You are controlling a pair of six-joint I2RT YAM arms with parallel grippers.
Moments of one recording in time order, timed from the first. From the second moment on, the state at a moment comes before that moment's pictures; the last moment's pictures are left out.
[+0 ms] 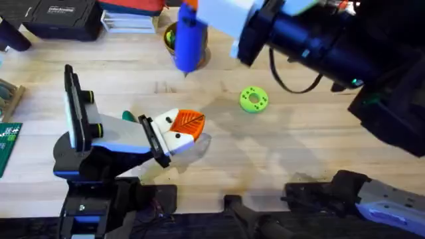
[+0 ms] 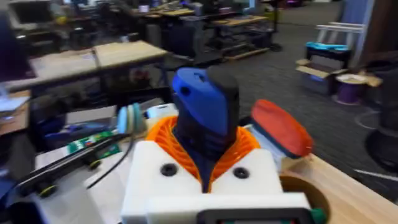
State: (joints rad) left arm 0.00 0.01 0.01 -0.12 1.08 -0.07; right arm 0.79 1.07 0.90 0.29 -0.20 0.08
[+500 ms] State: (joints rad) left arm 0.00 0.01 0.01 -0.12 1.08 -0.07; right arm 0.90 1.09 0.90 0.30 -0.29 0.10
